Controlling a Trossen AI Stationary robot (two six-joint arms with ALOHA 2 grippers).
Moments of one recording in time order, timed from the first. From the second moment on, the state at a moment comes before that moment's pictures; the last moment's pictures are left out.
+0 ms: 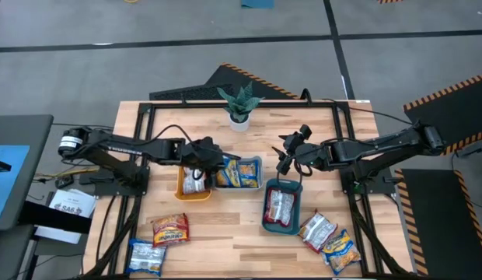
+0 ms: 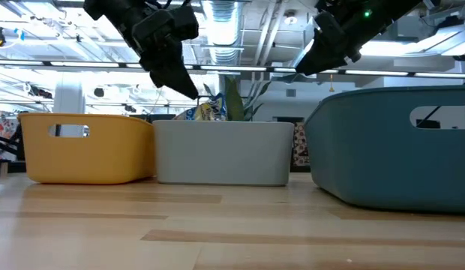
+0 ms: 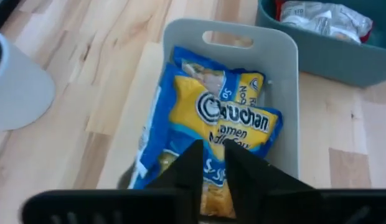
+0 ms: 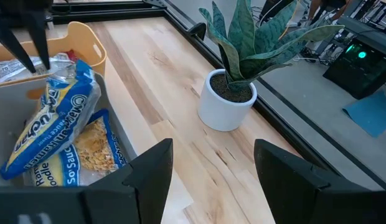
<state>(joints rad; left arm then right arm) 0.02 1.35 0.89 -0.24 -0.14 -0.13 0.09 1.17 0.77 -0.17 0.70 0.20</state>
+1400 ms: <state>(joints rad) -0.24 0.60 0.36 0.26 -0.35 0.00 0.16 1.15 0.96 -0.46 0.06 0.39</state>
